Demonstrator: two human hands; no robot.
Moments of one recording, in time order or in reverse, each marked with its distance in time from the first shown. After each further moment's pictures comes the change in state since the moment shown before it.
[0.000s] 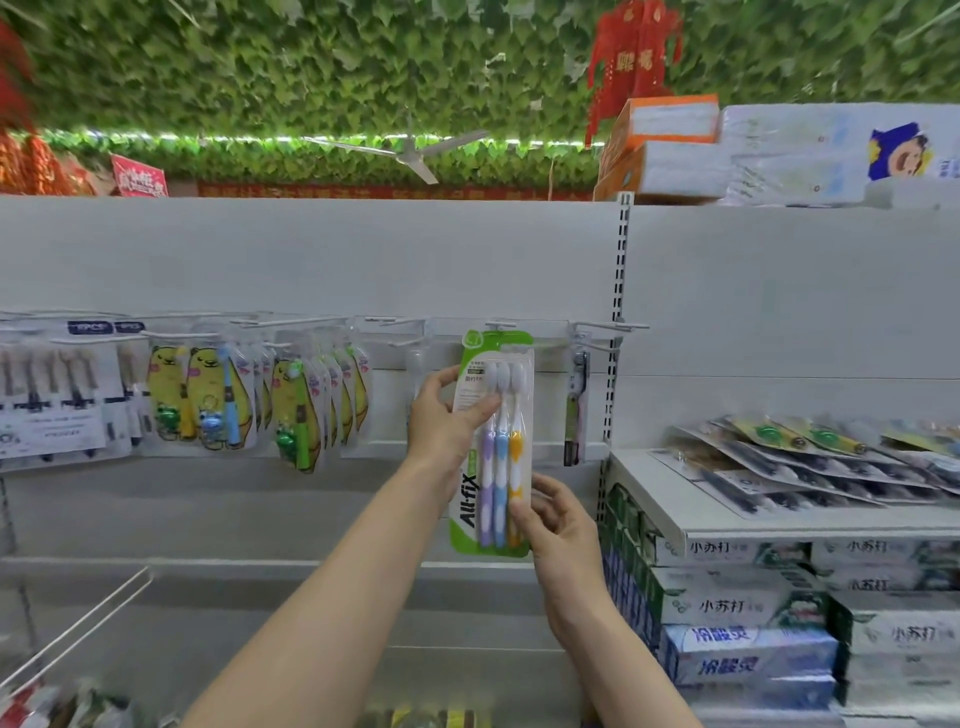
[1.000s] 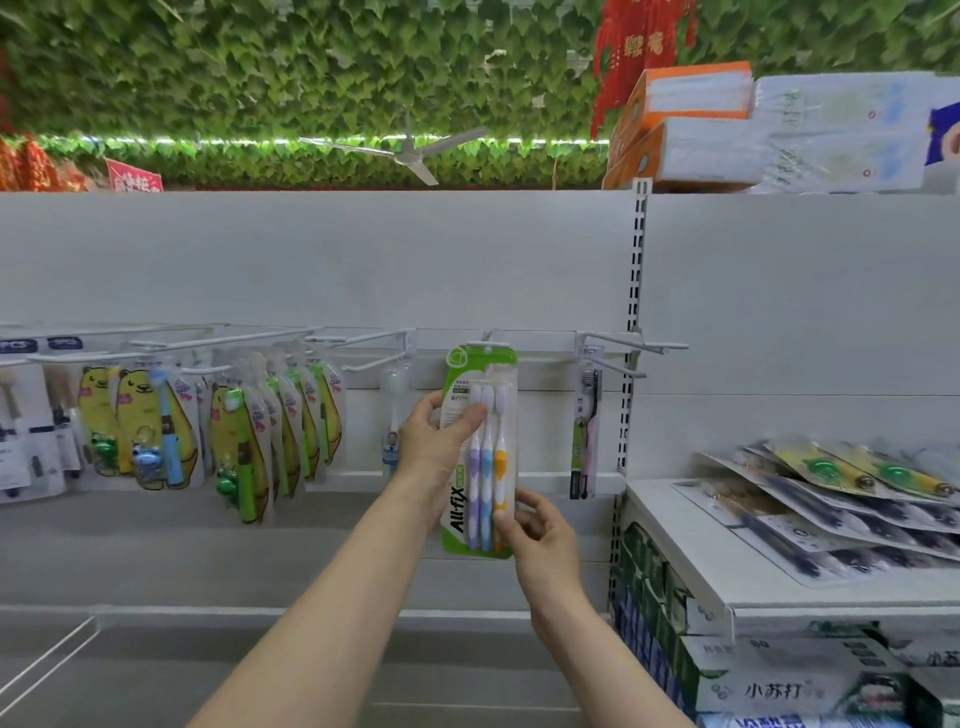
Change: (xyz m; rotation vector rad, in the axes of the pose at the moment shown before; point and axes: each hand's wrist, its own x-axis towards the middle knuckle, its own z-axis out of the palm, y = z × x) left_hand 0.095 -0.053 0.018 -0.058 0.037 -0.055; right_hand 0.123 0.069 -0.005 -0.039 0.037 0.085
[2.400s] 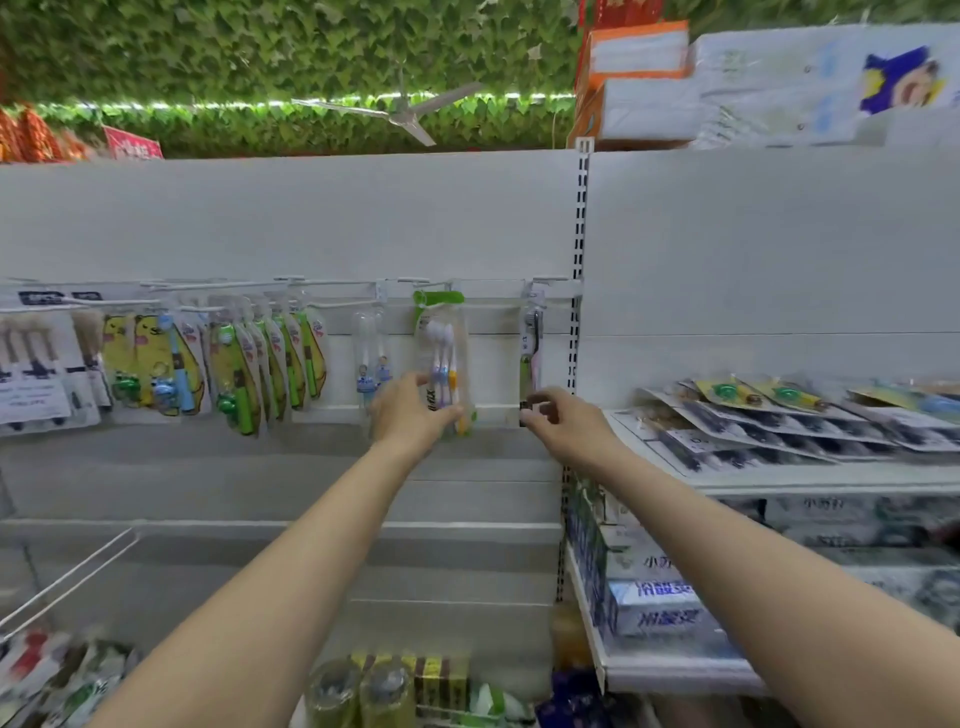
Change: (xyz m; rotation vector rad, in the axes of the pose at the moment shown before) left_hand -0.092 0.004 0.017 0.975 0.061 0.049; right_hand -0.018 -0.108 -0.111 -1.003 -0.192 -0.186
